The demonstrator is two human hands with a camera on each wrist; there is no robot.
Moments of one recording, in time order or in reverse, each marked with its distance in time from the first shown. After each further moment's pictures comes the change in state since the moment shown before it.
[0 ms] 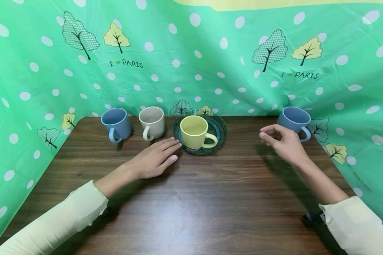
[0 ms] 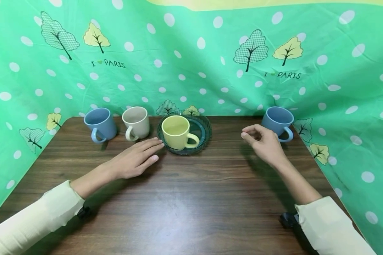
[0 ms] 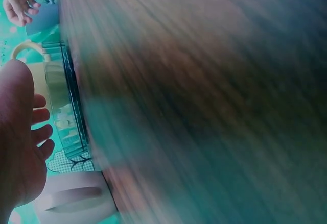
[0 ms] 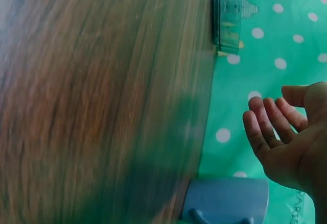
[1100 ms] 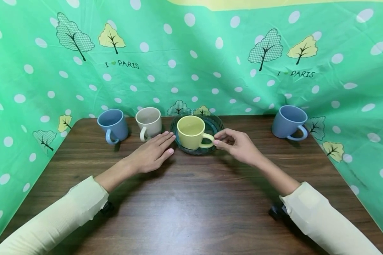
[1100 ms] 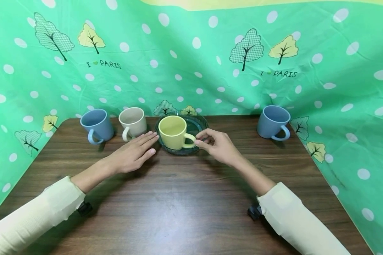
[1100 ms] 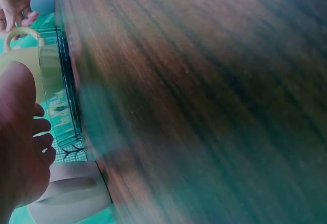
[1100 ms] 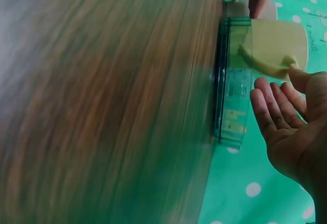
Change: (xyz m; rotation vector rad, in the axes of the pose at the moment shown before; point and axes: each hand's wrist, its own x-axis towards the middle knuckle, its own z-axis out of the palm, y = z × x) left_hand 0.012 -0.014 -0.002 -0.009 -0.077 -0.115; right_hand 0.015 -0.063 0.087 0.220 -0.251 -0.146
